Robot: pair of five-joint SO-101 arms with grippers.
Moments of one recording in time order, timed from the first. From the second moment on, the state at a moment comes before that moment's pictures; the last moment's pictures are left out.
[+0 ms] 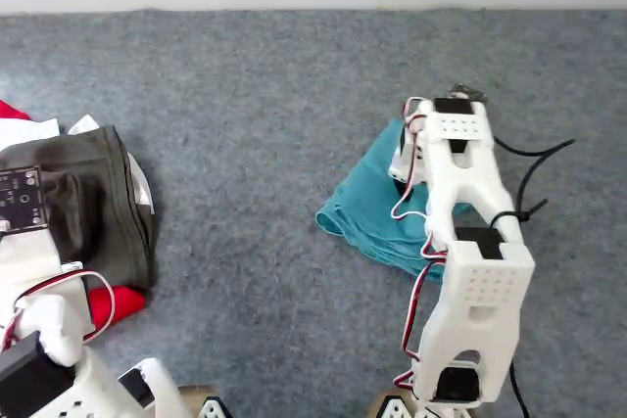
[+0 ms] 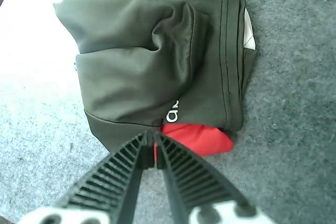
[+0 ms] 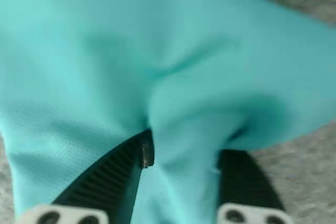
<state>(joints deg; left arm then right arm) -41.1 -65.9 30.8 99.4 -18.2 -0.2 36.2 -12.9 77.9 -29.5</state>
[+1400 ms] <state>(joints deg) -41.1 -65.9 30.8 99.4 -18.2 41.1 21.9 -12.0 69.4 41.4</state>
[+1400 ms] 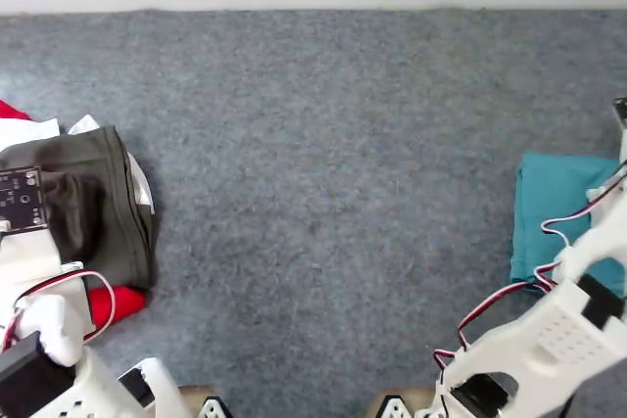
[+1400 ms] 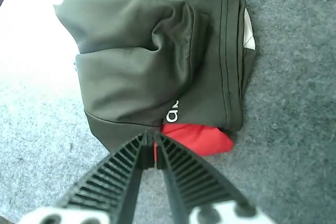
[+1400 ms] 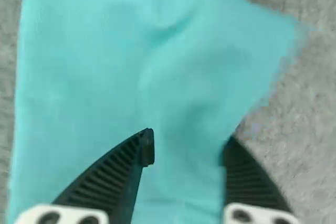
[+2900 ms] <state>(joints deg) -41.1 -58.0 41.4 87.9 -29.6 27.3 -10.3 4.0 100.5 21.3</state>
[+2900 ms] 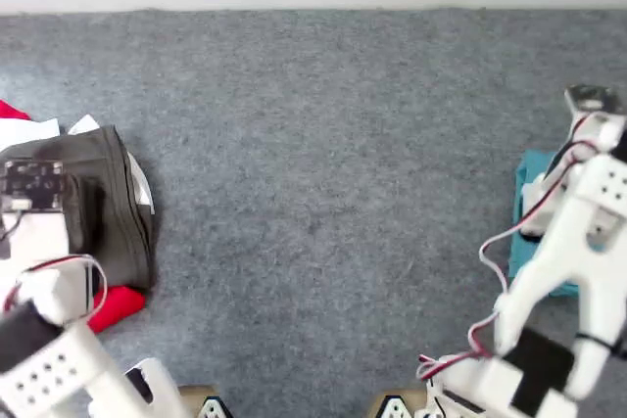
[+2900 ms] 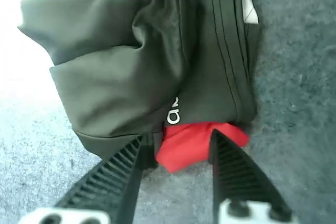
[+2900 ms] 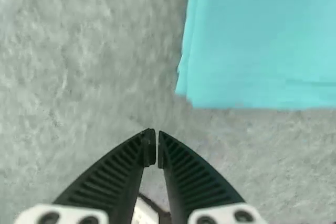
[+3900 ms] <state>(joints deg) -23.0 -4.1 28.6 76.3 -33.6 27.3 -33.1 23.8 100.5 21.3</state>
